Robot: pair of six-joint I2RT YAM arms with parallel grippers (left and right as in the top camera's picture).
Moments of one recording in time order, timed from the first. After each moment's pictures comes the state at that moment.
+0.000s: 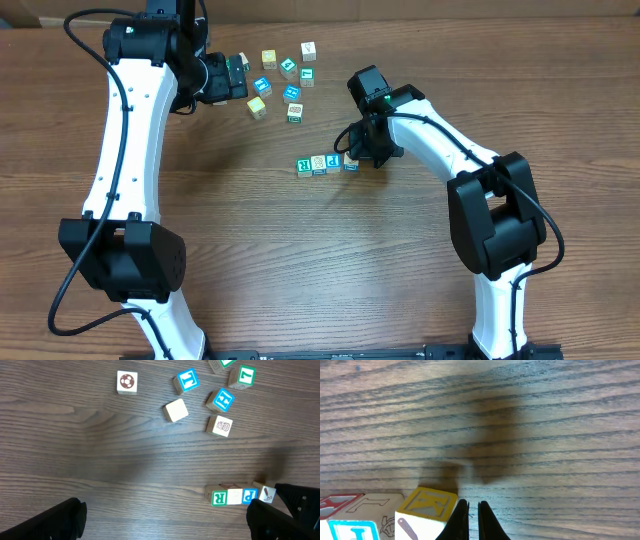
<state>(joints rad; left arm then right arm) -0.07 1.98 2.07 -1.30 0.08 -0.26 0.42 2.16 1.64 -0.87 0.00 0.40</state>
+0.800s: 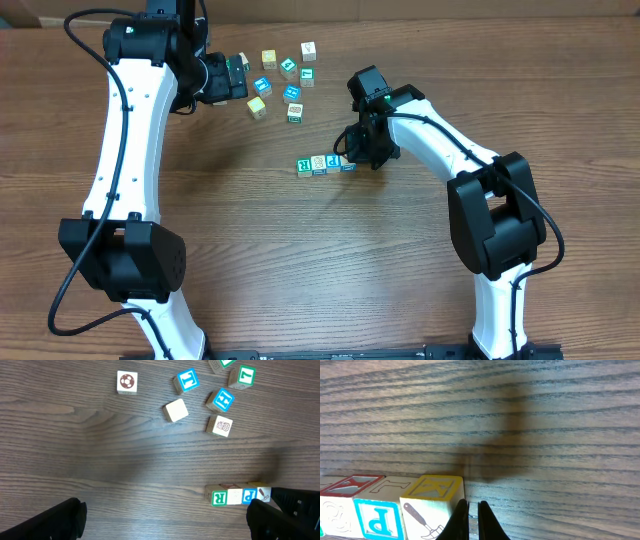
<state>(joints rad) -0.07 1.98 2.07 -1.30 0.08 -0.26 0.42 2.16 1.64 -0.88 -0.09 0.37</state>
